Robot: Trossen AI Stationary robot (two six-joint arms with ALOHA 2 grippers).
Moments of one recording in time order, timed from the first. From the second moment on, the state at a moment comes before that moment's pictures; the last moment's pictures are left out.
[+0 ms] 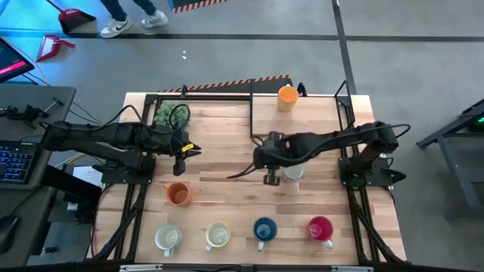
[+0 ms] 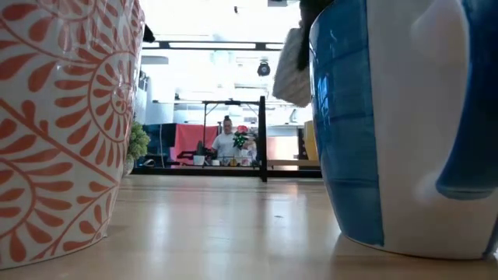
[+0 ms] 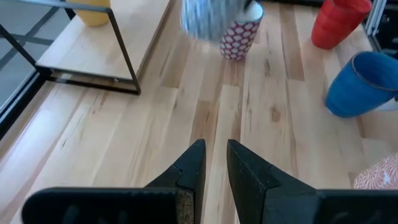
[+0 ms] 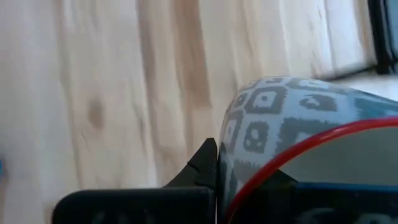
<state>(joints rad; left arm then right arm) -0.07 0.85 0.84 -0.62 -0.17 -0.15 0.15 1.72 1.59 -1.08 0.30 0.17</state>
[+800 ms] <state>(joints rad) -0.07 0.85 0.84 -0.62 -0.17 -0.21 -0.41 1.47 1.39 -1.29 0.18 -0.11</state>
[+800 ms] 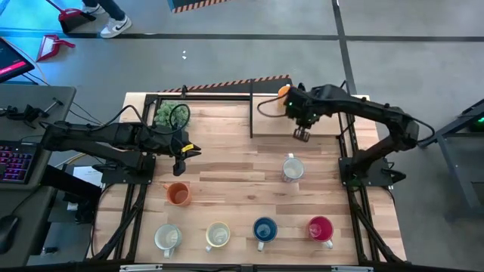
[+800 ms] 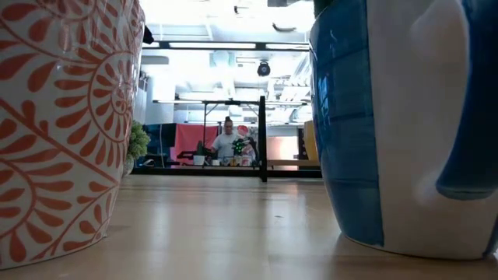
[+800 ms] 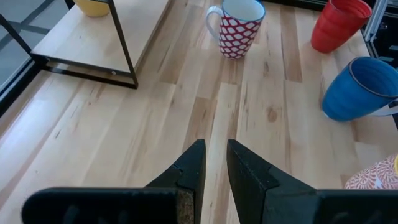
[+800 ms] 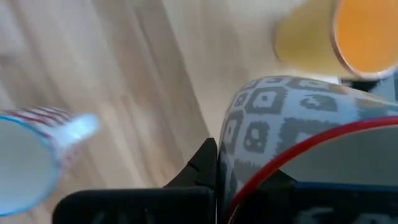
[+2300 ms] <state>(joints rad) -0.07 0.85 0.84 -0.50 -0.20 -0.29 -1.14 1.56 1.20 -1.08 0.00 -0.60</state>
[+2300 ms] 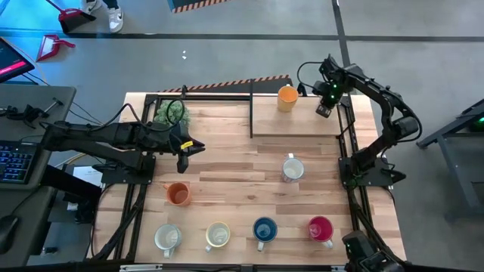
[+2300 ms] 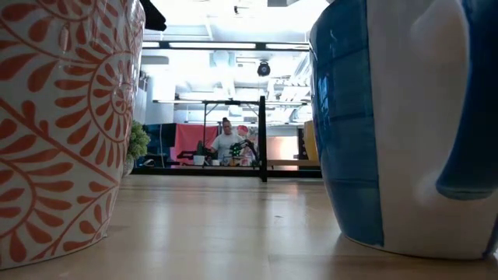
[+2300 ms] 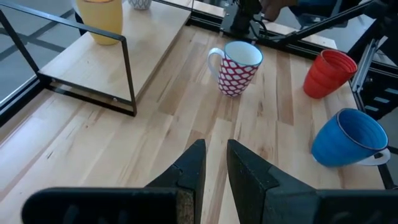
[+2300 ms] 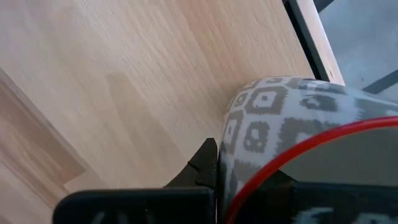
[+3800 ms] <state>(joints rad) -0.07 0.85 0.84 -0.50 -0.20 -0.31 -1.16 1.56 1.20 -1.08 0.01 -0.58</state>
